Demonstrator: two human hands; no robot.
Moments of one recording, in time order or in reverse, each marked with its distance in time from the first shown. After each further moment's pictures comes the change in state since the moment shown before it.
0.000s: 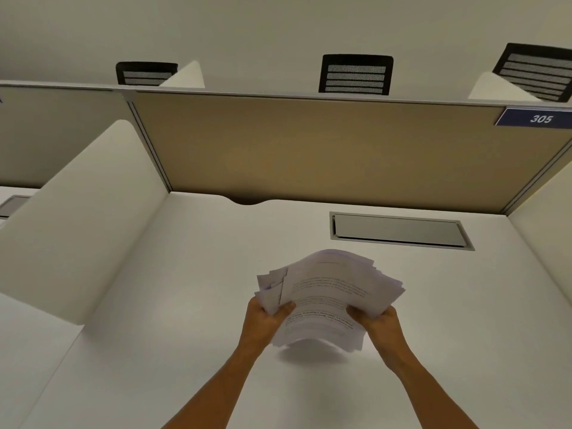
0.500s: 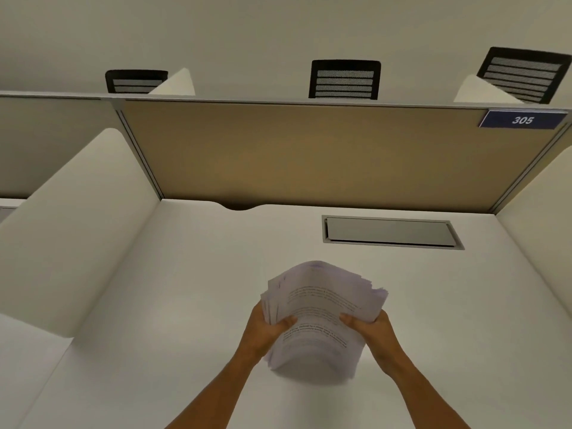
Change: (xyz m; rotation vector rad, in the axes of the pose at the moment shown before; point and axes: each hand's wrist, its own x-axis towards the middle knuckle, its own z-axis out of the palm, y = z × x) left_hand -0.001 -0.004 0.010 -0.020 -0.164 -0.042; right_hand -0.006 -0.003 -0.007 0.071 -0.087 0.060
